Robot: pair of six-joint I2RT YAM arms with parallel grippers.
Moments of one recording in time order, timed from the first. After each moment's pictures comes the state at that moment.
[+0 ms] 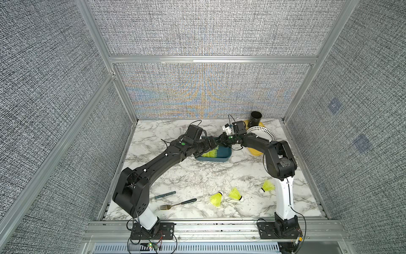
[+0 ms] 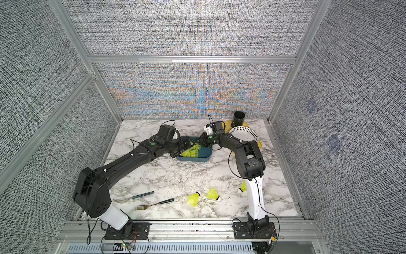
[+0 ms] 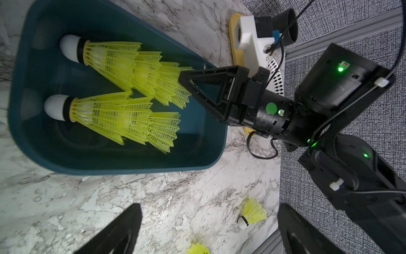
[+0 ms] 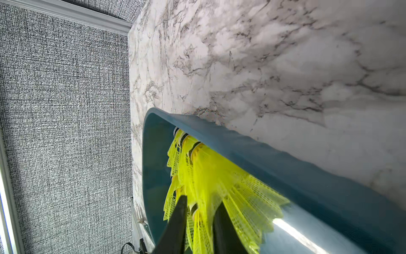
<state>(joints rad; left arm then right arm) -0.62 1.62 1.27 -0.41 0.26 -0.92 0.34 2.20 1.57 -0.16 -0.71 0.70</state>
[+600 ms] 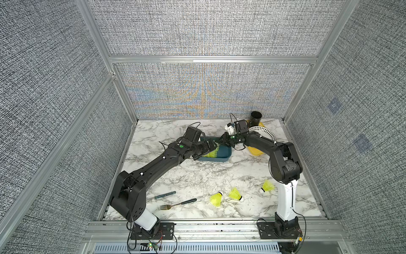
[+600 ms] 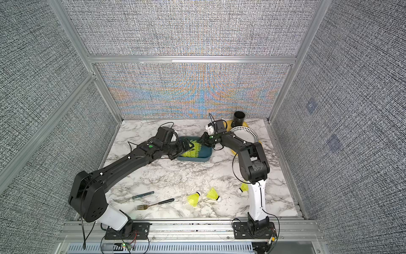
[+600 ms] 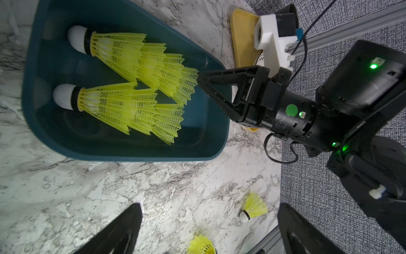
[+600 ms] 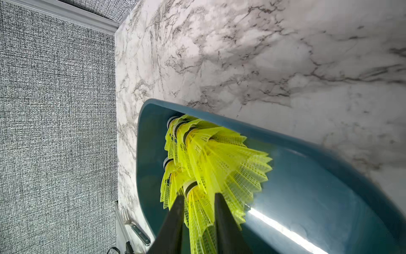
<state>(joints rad) -0.63 1.57 1.22 -0.41 0.26 -0.92 0.34 2.10 1.54 -0.28 -0.61 0.63</state>
